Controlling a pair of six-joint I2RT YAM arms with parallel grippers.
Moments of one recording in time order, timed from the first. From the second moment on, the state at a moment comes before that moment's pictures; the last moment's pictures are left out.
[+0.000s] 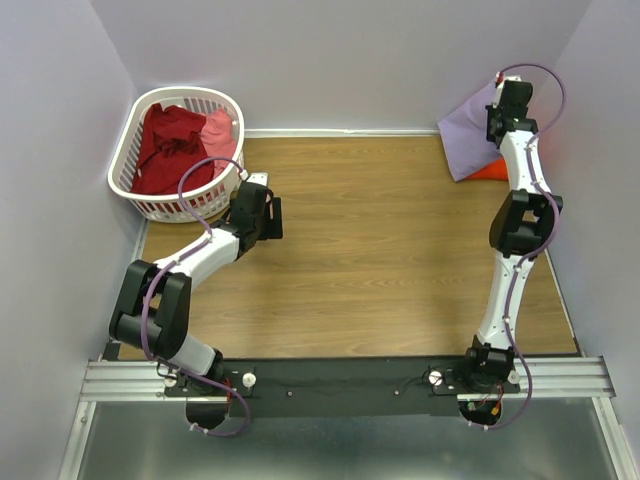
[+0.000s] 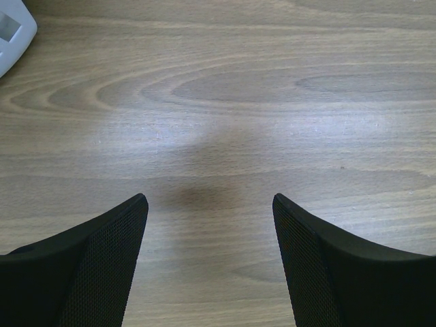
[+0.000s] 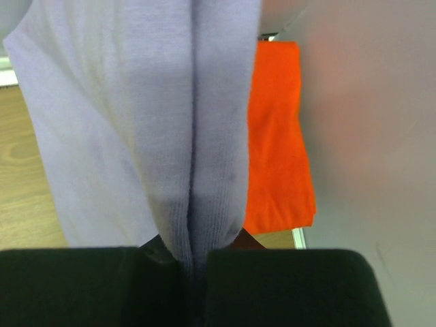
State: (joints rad) left arm -0.35 1.51 0.88 -0.13 -0.19 -0.28; right arm -0.16 2.40 2.33 -0.52 0.20 -0.20
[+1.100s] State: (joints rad) left arm -0.39 1.55 0.89 -0.13 -0.21 -0.27; right arm -0.24 2.59 2.37 -0.40 0.40 -0.10
